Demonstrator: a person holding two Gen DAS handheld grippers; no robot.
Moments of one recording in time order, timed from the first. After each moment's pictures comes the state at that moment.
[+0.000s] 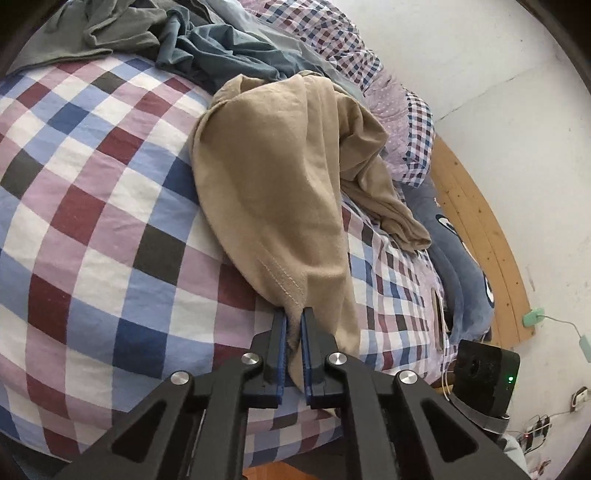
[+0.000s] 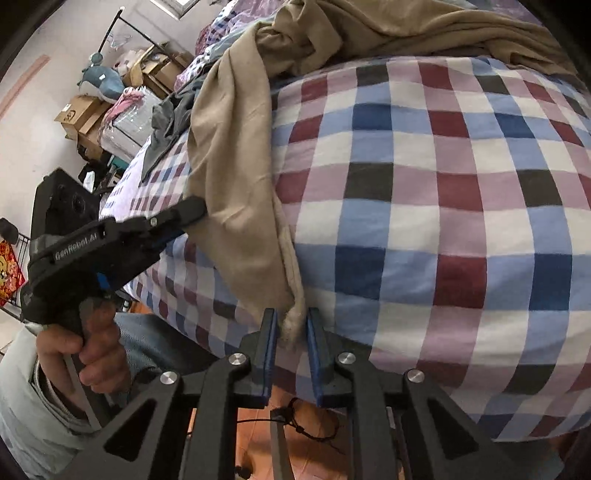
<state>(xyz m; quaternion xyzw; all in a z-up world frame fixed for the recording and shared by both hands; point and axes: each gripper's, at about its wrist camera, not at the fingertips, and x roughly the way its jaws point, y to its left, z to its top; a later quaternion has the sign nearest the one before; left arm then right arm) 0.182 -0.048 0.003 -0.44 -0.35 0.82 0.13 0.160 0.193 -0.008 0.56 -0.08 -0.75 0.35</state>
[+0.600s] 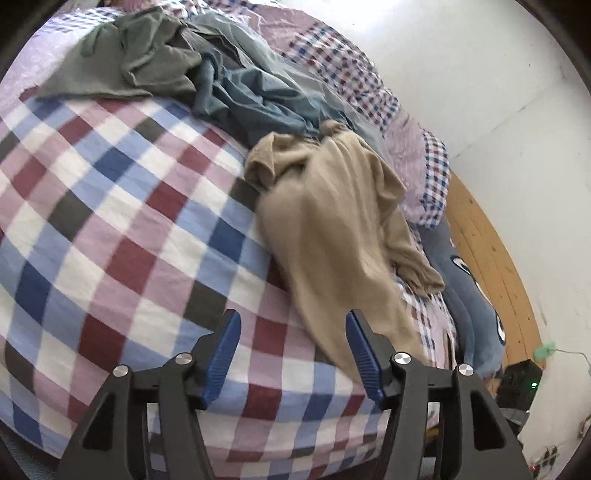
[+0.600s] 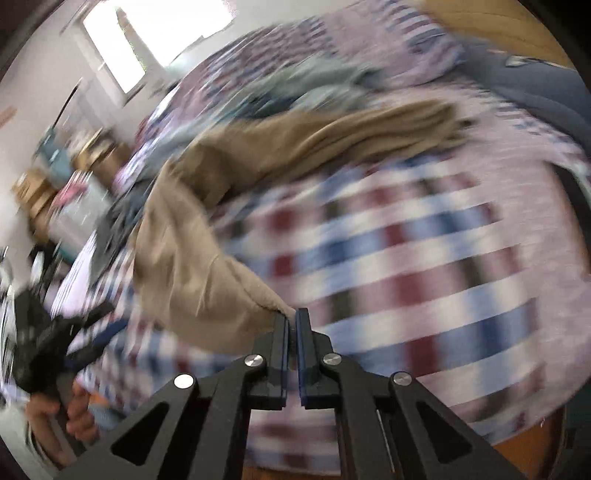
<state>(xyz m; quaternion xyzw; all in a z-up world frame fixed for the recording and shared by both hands) 0.188 -0.076 0.014 -0.38 -0.37 0.85 0.06 0.132 0.304 0.055 0.43 -0.12 -0.88 0.16</state>
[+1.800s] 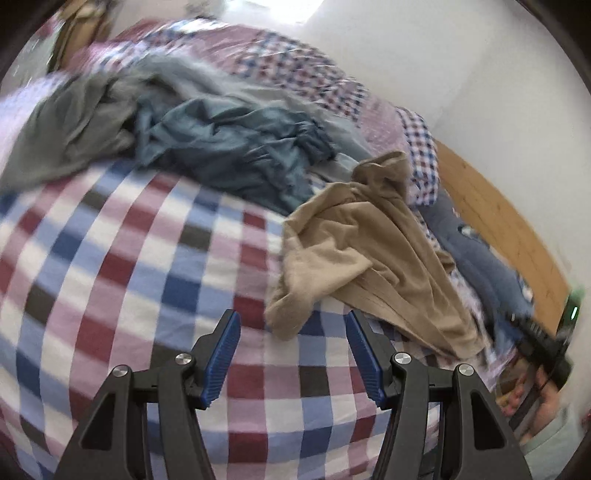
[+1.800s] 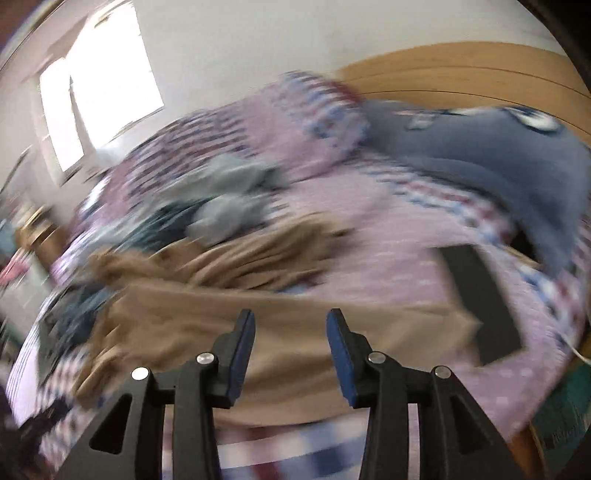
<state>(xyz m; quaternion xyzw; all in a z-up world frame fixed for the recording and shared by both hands) 0.163 -0.037 0.043 -0.36 -0.22 0.90 0.09 0.101 0.347 0.105 0.32 -0.10 -0.94 0.09</state>
